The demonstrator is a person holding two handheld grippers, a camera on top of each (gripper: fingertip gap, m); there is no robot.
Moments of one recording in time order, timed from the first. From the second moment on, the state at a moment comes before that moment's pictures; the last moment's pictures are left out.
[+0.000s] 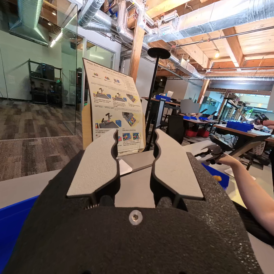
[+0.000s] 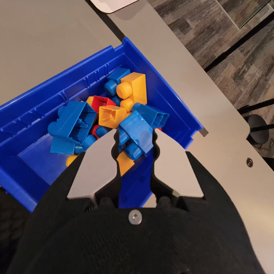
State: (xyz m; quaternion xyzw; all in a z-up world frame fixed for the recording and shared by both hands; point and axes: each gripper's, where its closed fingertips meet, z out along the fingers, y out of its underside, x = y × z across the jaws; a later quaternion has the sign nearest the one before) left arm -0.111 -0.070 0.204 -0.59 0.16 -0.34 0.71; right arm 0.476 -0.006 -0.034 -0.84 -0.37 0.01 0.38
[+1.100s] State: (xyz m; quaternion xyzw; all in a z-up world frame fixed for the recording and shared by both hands) left arm -0.232 -0.018 0.067 -0.86 0.05 0.03 0.50; right arm 0.561 -0.053 -0.055 -0.96 -0.12 0.05 0.25
